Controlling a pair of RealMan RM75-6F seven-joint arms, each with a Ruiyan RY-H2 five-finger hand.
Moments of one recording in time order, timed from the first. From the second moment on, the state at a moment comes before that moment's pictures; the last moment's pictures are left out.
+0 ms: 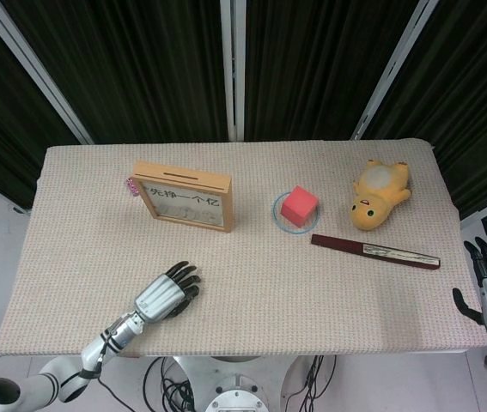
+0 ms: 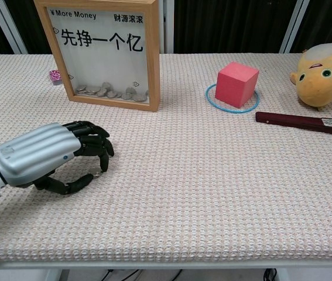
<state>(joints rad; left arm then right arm) -0.54 -1.85 0.14 -0.85 1.80 1.34 -0.12 0.05 -1.09 0.08 -1.59 -1.42 1.45 0.01</state>
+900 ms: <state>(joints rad) -0.53 -1.90 0.12 -0.74 1.80 1.42 -0.12 0.06 -1.08 0.09 -1.59 -1.42 1.44 0.01</state>
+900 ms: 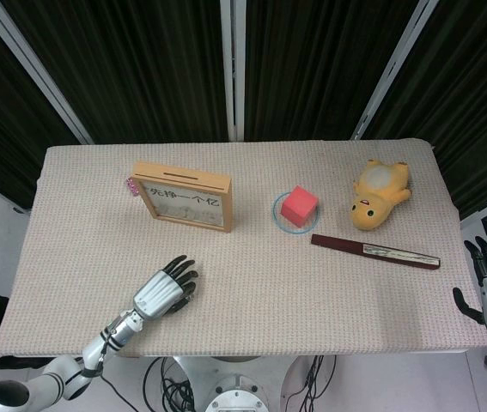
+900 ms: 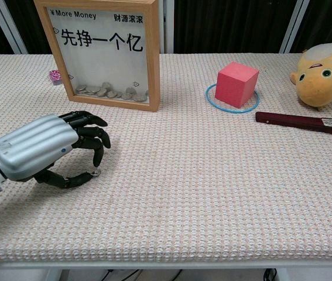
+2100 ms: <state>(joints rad) -0.53 -1.72 0.02 -1.07 1.73 1.51 -0.11 0.05 -1.08 0.09 -1.59 -1.42 1.46 0.03</state>
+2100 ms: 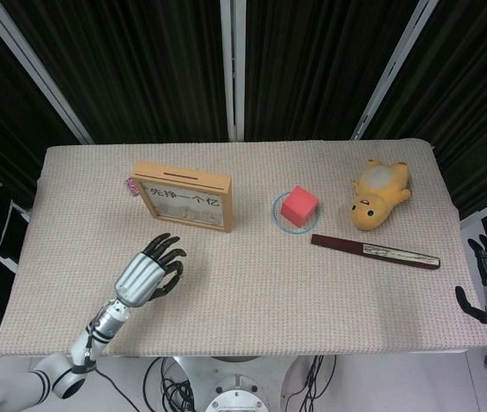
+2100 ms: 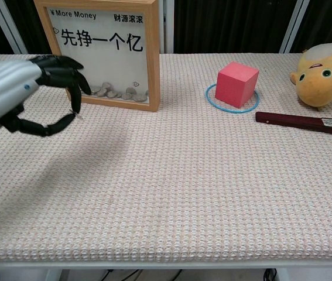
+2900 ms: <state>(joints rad) -0.74 -1.30 -0.37 -1.57 1.35 1.20 0.11 0.06 -1.06 0.10 -1.62 -1.45 1.48 0.03</state>
